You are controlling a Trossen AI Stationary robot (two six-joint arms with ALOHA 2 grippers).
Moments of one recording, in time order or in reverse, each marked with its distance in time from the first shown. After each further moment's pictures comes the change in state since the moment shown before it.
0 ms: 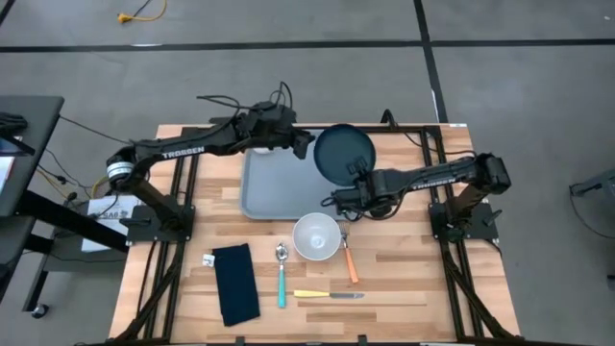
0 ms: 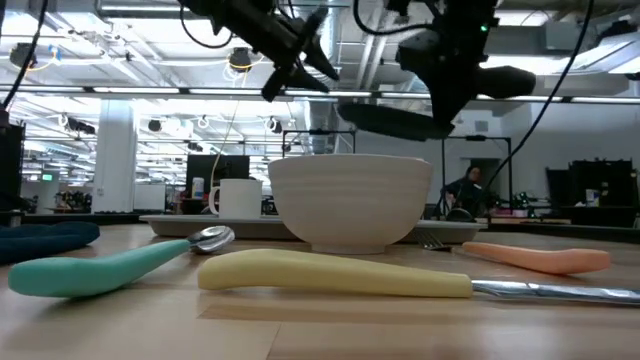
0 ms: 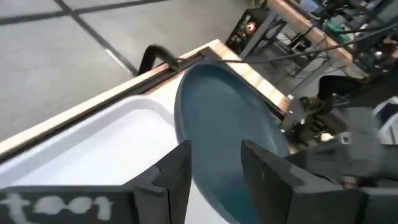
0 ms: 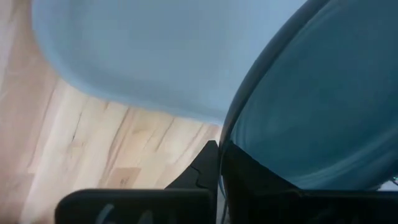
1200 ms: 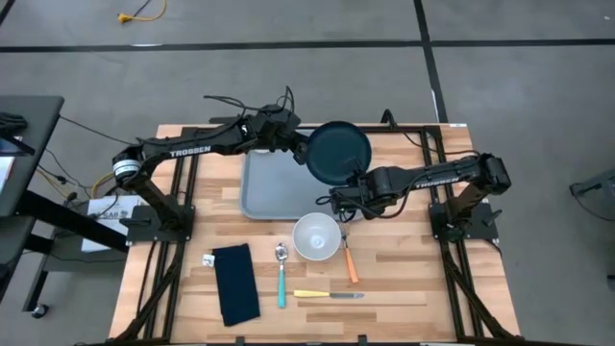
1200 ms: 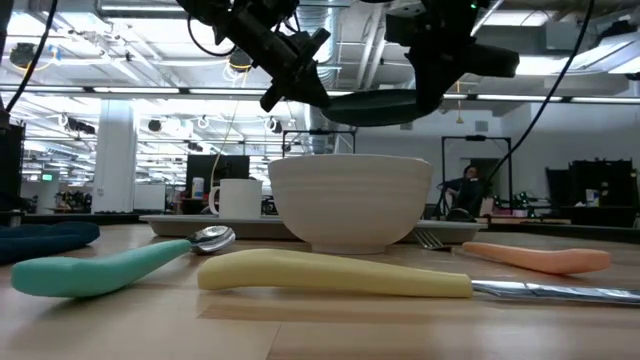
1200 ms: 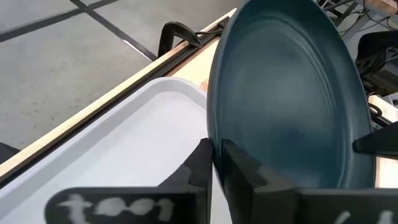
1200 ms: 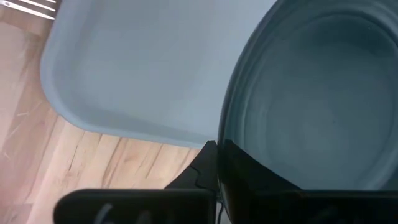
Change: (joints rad) left arm -0.001 0.042 0.000 -0.070 -0.006 0.162; right arm 0.006 -0.001 0.084 0.041 -0.009 -0.031
